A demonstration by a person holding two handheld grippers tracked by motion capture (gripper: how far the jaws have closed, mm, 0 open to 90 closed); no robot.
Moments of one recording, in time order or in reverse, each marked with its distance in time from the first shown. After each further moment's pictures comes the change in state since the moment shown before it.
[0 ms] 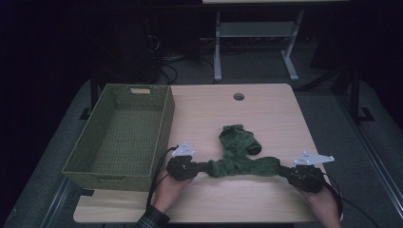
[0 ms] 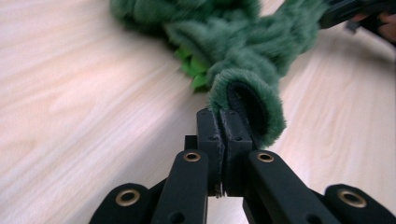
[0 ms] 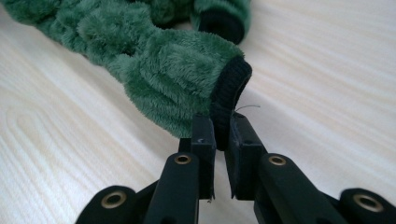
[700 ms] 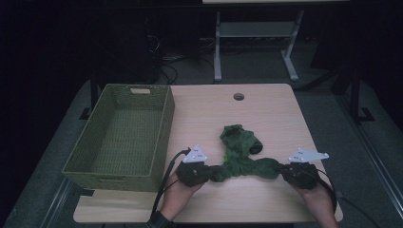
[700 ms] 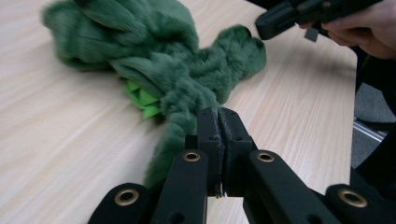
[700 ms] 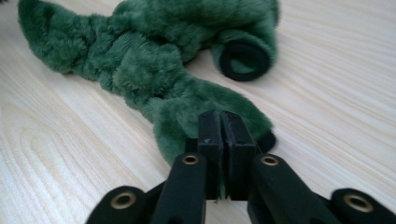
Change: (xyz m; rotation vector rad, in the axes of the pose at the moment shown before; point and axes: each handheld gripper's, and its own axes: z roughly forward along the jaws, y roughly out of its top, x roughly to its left) left arm -0.047 0.021 0.004 -0.036 -0.044 0.106; right arm 0.010 0.017 0.006 -0.032 0.009 -0.045
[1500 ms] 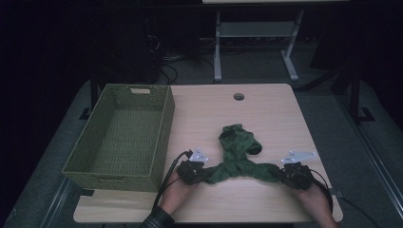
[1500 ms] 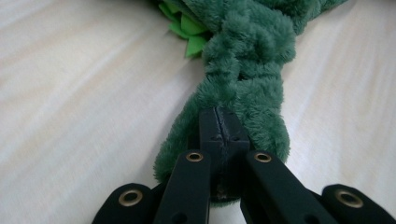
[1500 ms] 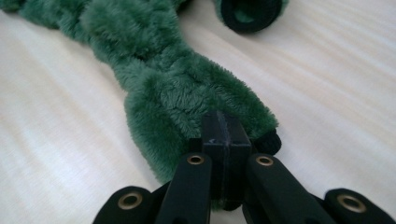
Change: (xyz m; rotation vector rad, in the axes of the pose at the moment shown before) left arm 0.030 -0.028 0.020 0.187 0.062 -0.002; right arm -0.004 -0.013 0.022 0.133 0.024 -0.007
